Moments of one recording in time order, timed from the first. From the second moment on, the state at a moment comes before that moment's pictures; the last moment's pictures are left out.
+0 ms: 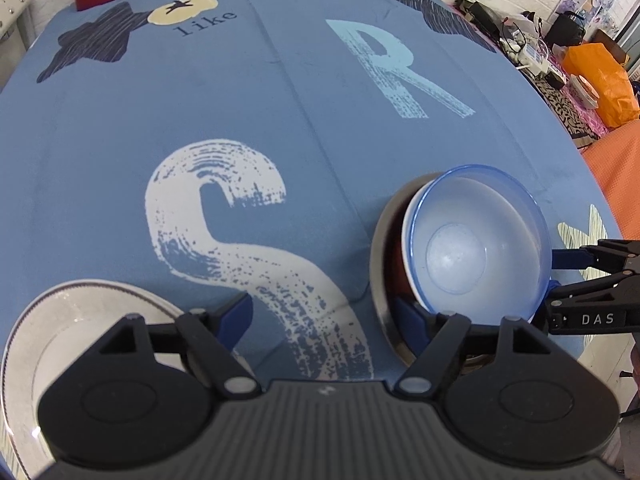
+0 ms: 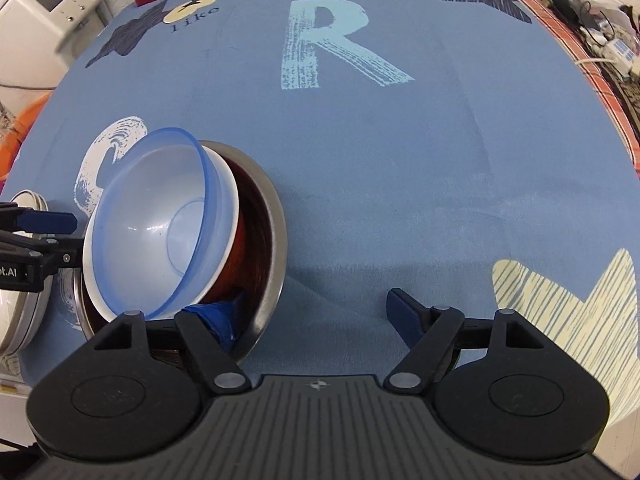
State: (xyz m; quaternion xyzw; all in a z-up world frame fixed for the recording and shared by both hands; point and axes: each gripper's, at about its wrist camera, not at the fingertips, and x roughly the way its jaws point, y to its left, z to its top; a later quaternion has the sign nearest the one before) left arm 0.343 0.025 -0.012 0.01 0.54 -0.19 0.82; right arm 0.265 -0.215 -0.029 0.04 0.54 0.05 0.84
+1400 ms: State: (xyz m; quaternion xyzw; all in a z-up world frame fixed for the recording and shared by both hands) left arm 0.328 0.025 -0.020 -0.06 0.50 -0.24 0.83; right arm 0.259 -0.209 -0.032 0.04 0.46 0.15 0.87
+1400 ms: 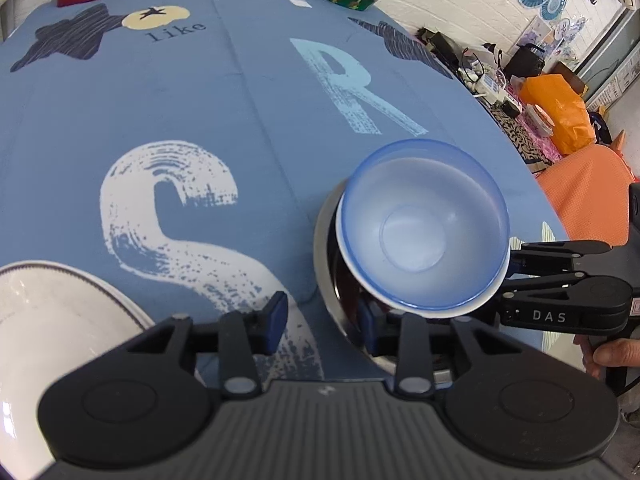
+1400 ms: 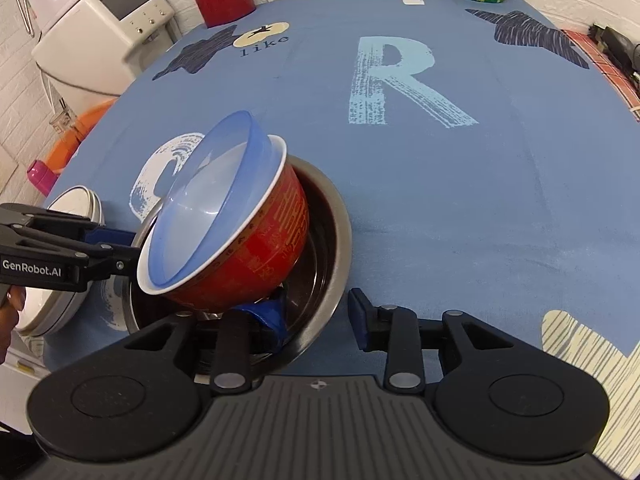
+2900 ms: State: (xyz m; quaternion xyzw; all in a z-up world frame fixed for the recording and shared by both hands) left arm 0.232 0.210 0.029 -0.03 0.45 -0.08 0.89; right arm 0.237 0.009 -0.002 -0.07 0.45 0.36 0.82
